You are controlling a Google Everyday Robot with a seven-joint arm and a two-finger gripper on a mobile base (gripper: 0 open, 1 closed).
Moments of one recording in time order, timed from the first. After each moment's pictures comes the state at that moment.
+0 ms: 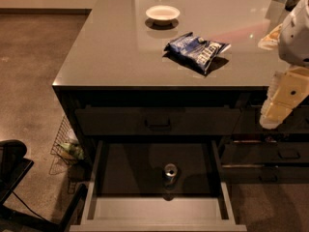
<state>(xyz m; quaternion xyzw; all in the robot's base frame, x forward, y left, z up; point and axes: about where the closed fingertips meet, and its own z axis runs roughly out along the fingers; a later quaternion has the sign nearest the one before) 0.438 -0.216 0.979 -0.60 0.78 -0.04 0.16</state>
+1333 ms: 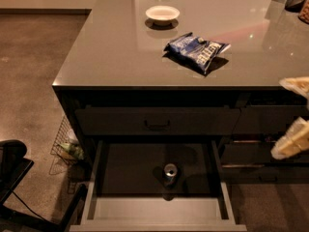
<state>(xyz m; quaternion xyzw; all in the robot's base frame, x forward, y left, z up) 0.438 -0.282 0.889 -0.55 0.78 0.04 0.30</state>
